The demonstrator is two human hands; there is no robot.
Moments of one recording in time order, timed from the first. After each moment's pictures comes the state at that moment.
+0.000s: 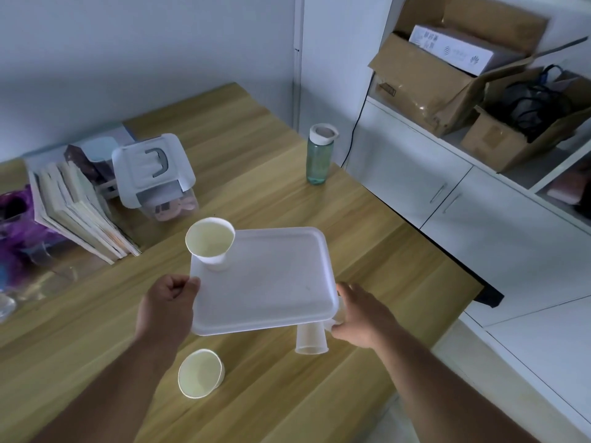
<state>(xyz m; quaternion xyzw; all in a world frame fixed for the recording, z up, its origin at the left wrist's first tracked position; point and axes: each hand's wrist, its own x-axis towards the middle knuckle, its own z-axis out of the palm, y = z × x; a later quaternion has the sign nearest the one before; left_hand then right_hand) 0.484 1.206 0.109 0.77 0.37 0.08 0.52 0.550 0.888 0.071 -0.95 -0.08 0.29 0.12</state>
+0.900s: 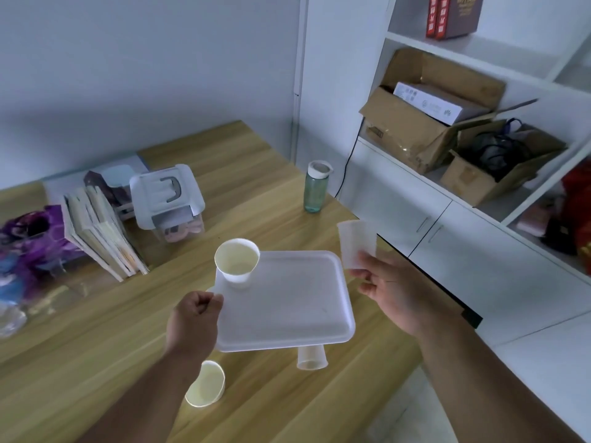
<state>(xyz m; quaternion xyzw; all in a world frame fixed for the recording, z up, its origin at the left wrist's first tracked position) 0.470 1.176 0.137 0.77 0.35 0.07 0.53 0.563 0.867 0.201 -0.64 0.07 0.21 0.73</state>
